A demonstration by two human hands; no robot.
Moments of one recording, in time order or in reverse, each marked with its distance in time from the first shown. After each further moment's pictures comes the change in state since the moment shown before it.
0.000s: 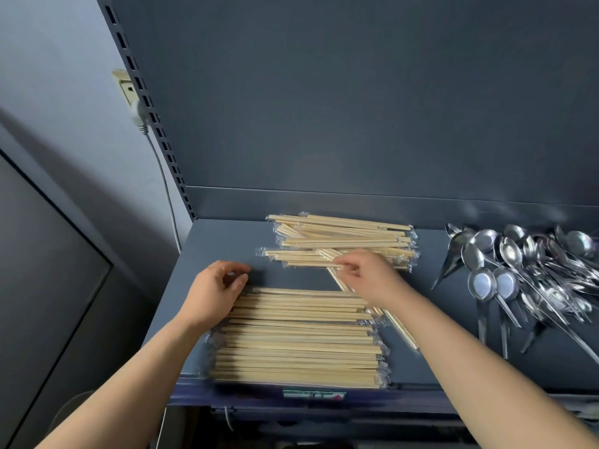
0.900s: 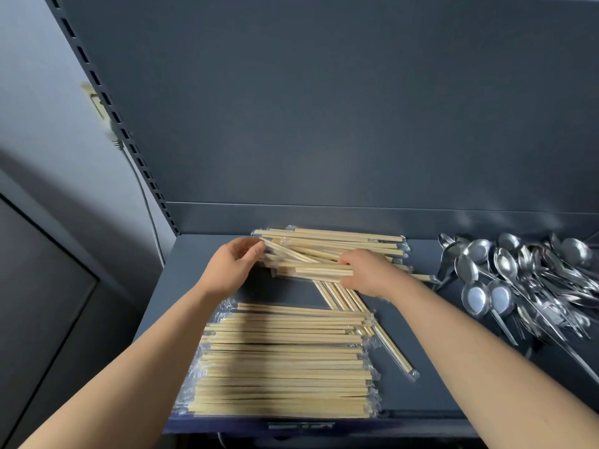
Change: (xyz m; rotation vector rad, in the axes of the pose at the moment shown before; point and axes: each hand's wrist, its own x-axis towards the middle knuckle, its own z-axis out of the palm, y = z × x) left_hand 0.067 0.054 0.018 -0.264 -0.097 -0.080; right_hand 0.043 0.014 -0.031 -0.313 -0.197 0.118
